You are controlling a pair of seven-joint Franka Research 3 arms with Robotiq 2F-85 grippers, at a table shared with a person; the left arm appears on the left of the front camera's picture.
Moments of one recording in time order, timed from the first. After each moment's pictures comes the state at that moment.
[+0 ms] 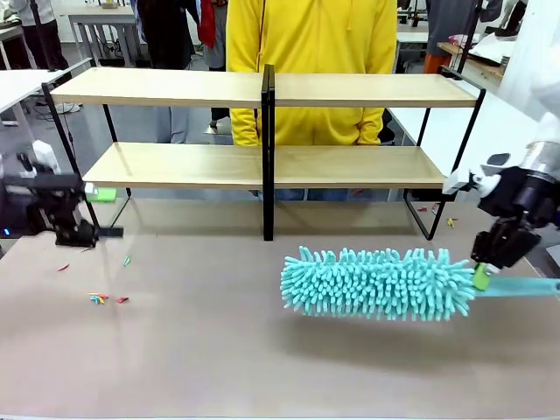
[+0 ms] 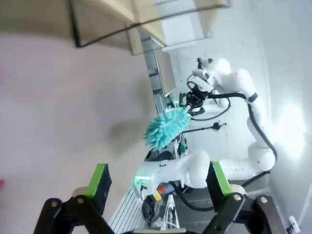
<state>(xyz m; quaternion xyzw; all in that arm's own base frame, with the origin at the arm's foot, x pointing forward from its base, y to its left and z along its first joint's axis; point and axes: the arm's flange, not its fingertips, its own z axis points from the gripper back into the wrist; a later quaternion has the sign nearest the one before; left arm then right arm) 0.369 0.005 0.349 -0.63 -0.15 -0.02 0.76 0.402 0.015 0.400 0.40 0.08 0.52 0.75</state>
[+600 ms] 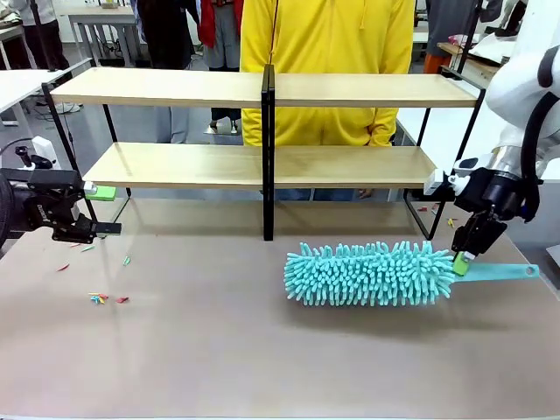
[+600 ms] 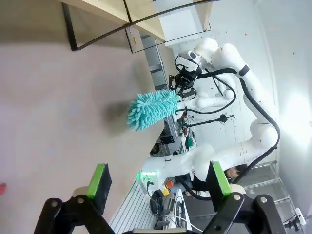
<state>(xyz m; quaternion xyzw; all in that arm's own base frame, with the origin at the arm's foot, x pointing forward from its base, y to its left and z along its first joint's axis) 0.369 0.002 0.388 -0.61 -0.17 -0.07 0.77 0.455 0.007 0.367 0.42 0.11 0.50 0.75</state>
